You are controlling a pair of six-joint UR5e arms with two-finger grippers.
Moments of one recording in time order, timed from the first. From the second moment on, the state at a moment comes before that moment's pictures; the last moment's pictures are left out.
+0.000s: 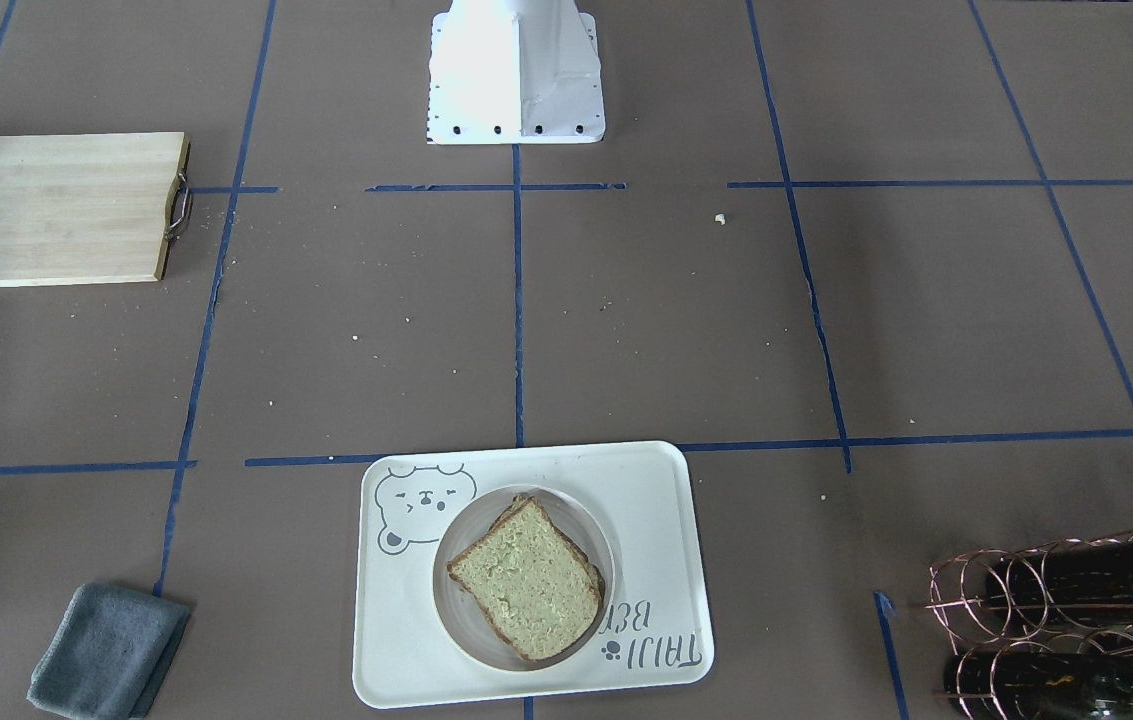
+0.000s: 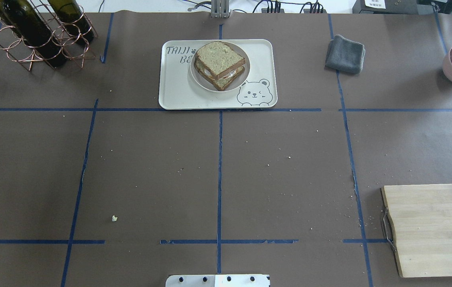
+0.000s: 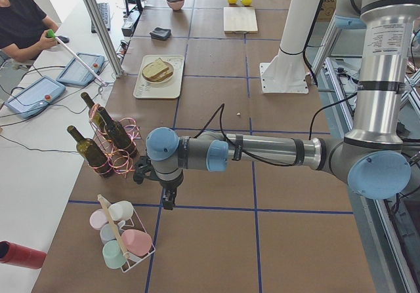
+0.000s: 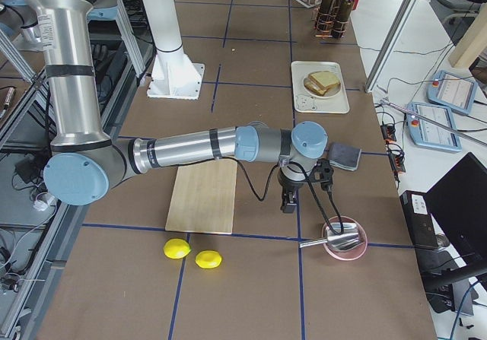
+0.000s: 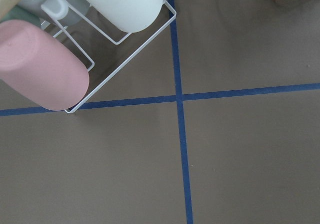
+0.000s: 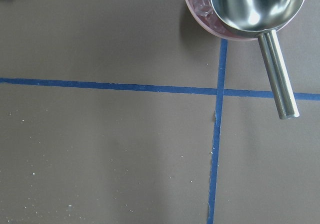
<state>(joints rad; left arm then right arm) -1.58 -1.60 -1.60 -1.57 -2.37 0.05 1.53 -1.48 1.68 -1.81 2.40 -0.04</state>
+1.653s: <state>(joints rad) -1.58 -1.60 -1.60 -1.57 -2.37 0.05 1.58 -1.56 1.62 -1.62 2.39 -0.01</state>
